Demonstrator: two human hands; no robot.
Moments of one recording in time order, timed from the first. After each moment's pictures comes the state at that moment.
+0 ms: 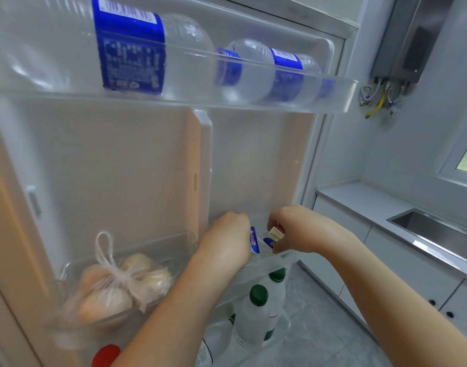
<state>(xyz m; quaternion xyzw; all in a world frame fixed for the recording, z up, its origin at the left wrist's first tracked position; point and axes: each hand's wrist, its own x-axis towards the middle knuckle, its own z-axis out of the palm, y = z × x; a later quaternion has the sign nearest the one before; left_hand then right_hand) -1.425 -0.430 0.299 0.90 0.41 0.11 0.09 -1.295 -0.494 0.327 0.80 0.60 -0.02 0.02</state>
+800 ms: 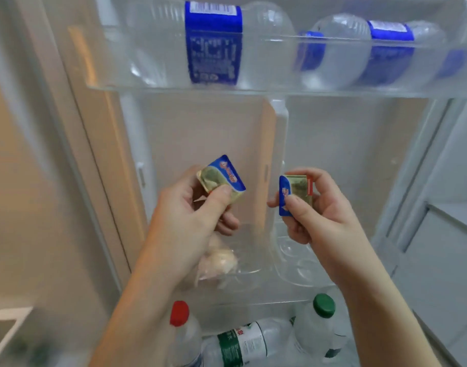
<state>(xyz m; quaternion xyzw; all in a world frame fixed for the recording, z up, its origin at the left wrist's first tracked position) -1.547 -0.472 0.332 0.62 0.34 0.59 0.39 -1.373 -0.496 0.321 0.39 0.57 -0.37 -0.63</state>
